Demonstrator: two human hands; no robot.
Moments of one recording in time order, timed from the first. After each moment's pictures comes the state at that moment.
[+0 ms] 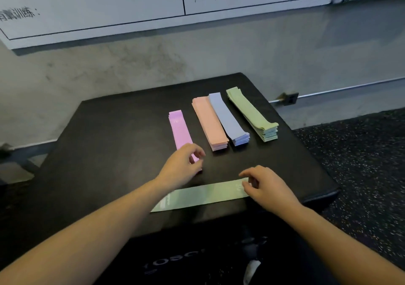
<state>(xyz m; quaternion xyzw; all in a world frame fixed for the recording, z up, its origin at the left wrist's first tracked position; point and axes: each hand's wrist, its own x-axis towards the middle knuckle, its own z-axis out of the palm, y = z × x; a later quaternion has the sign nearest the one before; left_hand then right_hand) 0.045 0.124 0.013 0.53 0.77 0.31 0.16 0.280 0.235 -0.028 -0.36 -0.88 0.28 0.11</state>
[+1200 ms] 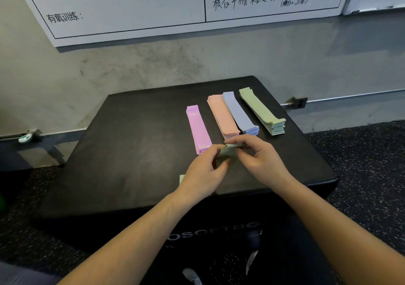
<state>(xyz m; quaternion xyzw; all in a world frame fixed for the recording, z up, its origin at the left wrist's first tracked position) 0.128 0.045 0.038 0.51 0.70 0.47 0.17 0.260 0.156 0.056 -0.17 -0.80 0.45 0.36</state>
